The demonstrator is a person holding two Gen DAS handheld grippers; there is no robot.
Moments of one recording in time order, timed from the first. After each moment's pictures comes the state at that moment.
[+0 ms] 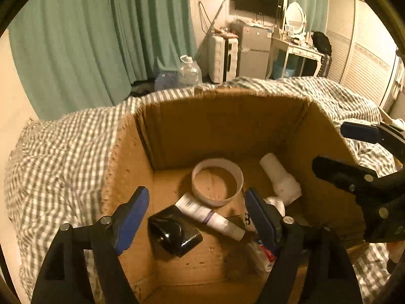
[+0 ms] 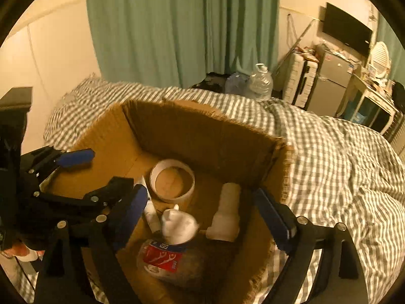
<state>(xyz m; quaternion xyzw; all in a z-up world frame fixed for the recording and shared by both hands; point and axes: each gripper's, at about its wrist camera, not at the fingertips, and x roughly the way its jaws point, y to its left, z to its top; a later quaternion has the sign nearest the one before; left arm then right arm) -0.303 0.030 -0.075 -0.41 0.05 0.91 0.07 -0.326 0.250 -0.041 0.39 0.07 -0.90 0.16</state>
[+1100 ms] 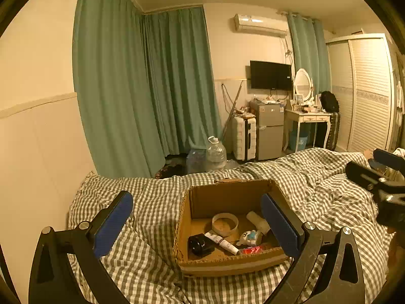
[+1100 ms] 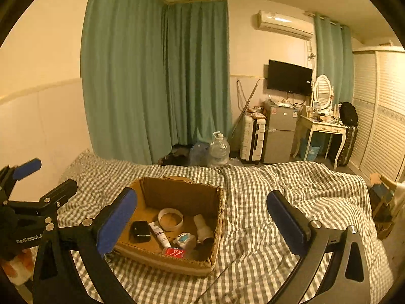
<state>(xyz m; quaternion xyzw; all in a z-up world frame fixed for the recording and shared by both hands) -0.106 0.020 0.092 -0.19 0.05 0.98 0.01 -0.110 0.290 0.110 0.18 0.01 -0.98 0.06</state>
